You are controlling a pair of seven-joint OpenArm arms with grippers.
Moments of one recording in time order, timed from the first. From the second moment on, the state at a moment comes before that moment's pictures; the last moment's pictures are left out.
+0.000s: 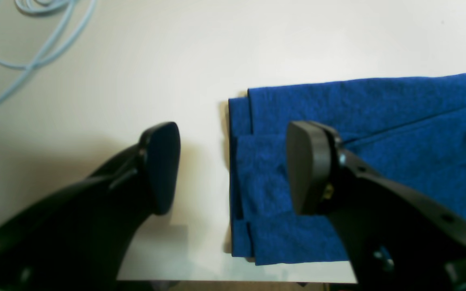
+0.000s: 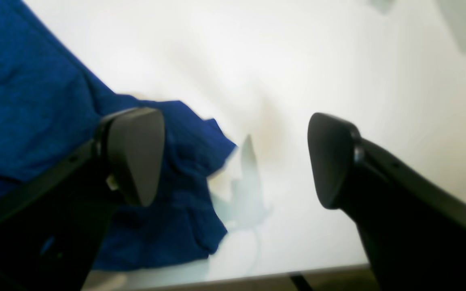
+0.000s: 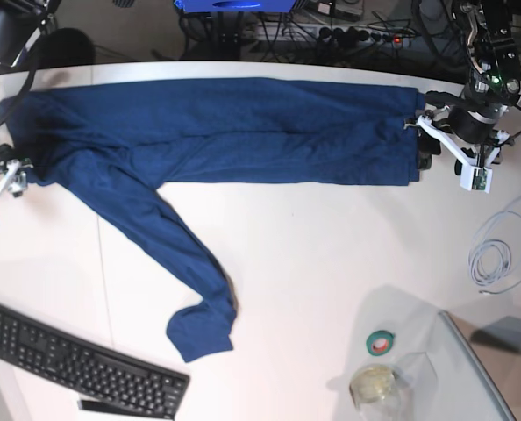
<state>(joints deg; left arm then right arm) 23.3 -13.2 -24.1 102.1 -12.0 -22.1 37.7 -1.3 9.9 34.2 88.1 -12.6 39.4 -49.1</state>
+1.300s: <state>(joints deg) 24.6 -8.1 -51.9 96.6 -12.5 -22.4 37.6 27.2 3.5 12.6 34.8 -12.1 31.3 -29.8</state>
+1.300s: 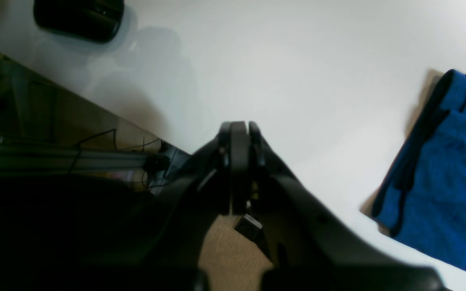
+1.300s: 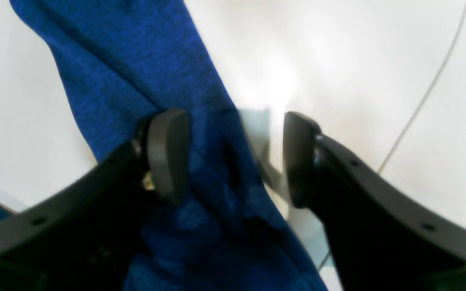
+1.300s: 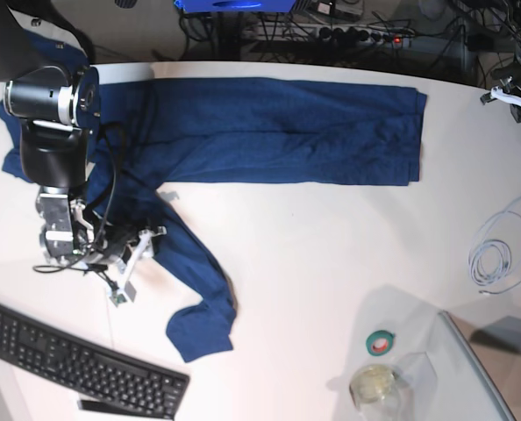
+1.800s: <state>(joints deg) 24.4 -8.4 -51.7 96.6 -12.6 -22.4 37.6 18.8 2.4 12.8 53.4 -12.9 31.3 -39.7</state>
